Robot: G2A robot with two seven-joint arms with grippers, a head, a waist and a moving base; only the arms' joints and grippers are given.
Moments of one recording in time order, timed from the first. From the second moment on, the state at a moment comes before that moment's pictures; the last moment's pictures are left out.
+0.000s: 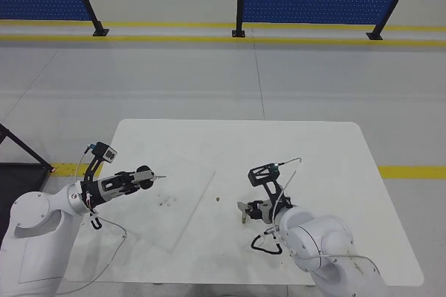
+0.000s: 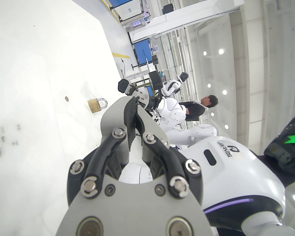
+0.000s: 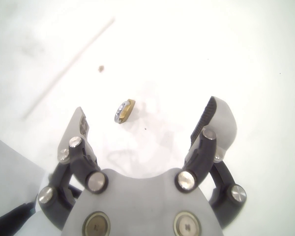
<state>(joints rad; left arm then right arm) 1.47 -1.08 -1.79 -1.63 -0.44 -0.15 -1.34 -1.44 -1.24 1.05 -2.23 -1.26 0.31 1.23</state>
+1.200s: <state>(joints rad) 1.47 -1.08 -1.79 -1.63 -0.44 -0.15 -1.34 -1.36 -1.37 0.94 -2.10 -1.33 0.28 1.54</state>
